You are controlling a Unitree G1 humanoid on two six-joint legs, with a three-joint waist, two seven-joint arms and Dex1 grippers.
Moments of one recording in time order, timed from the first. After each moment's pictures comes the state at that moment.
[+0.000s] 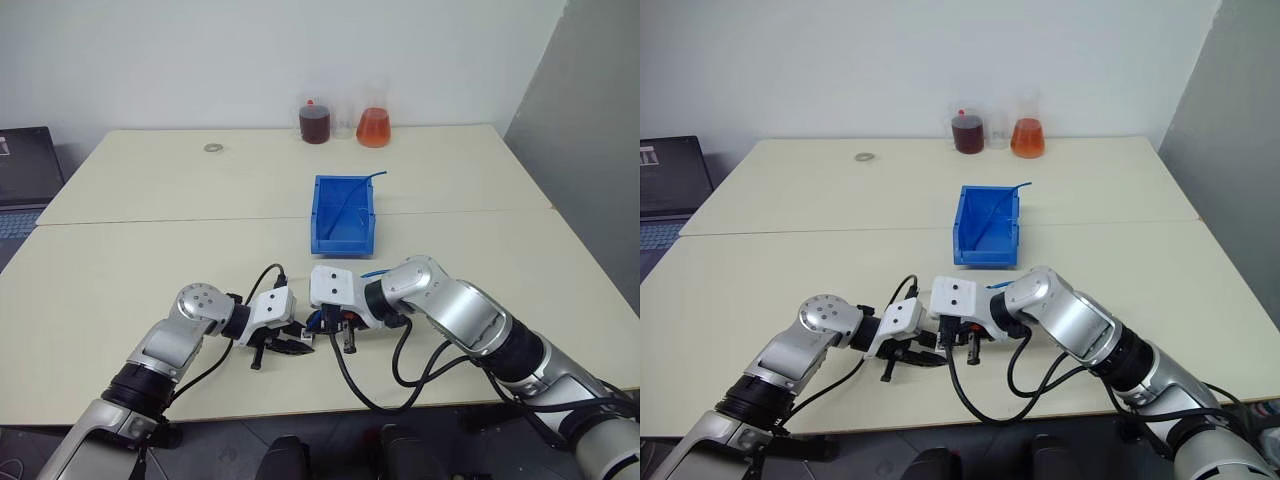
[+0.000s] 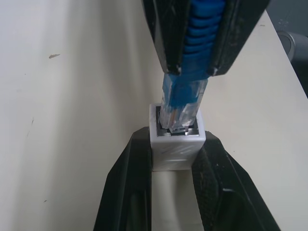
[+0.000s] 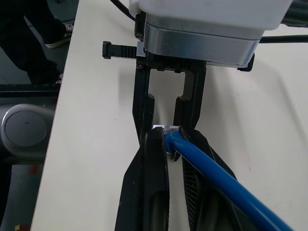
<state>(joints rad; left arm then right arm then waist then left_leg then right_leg) -0.39 0.69 -0.32 0.16 -0.14 0.15 -1.37 -0.78 -0.41 0.69 -0.27 0.17 0.88 0.97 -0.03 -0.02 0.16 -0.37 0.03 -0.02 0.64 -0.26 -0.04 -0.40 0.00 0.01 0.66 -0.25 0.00</state>
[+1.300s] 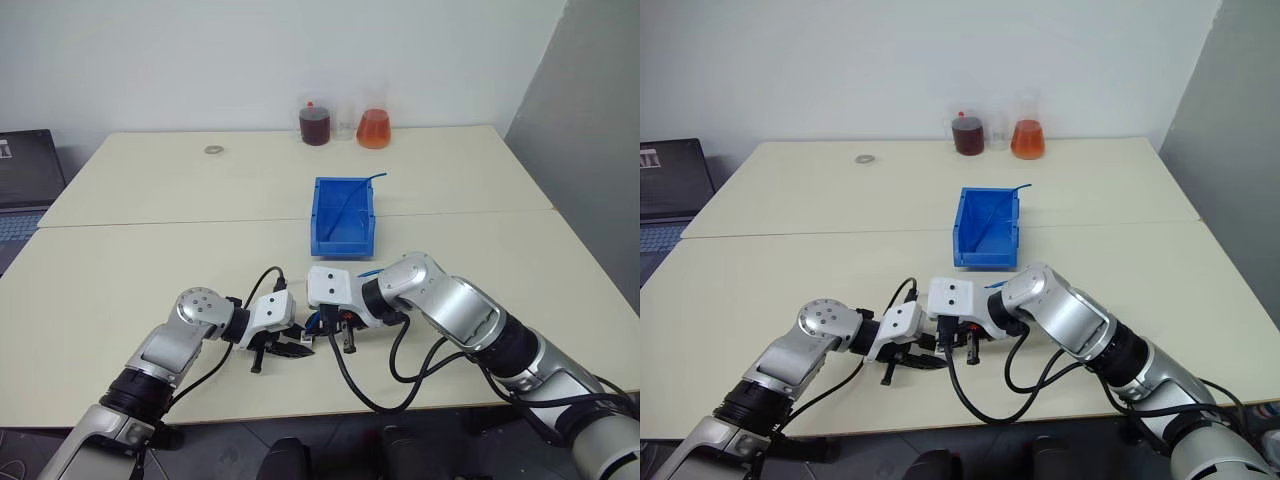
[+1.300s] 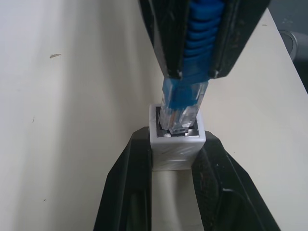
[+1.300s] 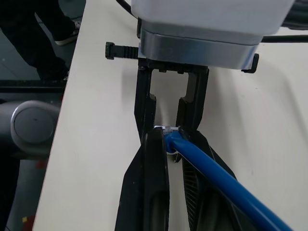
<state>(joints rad) -0.37 0.69 -0.32 0.14 -0.14 0.14 -1.34 -0.80 -0.37 0.69 -0.22 0.14 0.89 1.02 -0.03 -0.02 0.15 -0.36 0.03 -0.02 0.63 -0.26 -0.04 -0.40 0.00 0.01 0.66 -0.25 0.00</state>
